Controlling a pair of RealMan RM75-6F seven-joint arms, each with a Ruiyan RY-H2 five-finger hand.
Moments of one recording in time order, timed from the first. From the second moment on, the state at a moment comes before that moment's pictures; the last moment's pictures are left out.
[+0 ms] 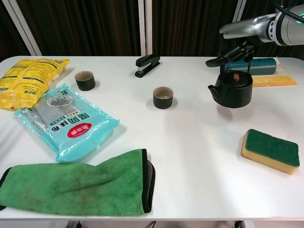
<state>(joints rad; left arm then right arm) -0.09 -1.34 0.05 -1.31 1.62 1.50 -0.08 1.09 -1.27 0.02 -1.52 -0.75 0.68 -0.30</state>
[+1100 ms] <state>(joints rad) -0.09 -1.35 0.05 -1.31 1.62 1.50 -0.08 1.06 -1.25 0.05 -1.54 -0.79 0.70 -0.32</state>
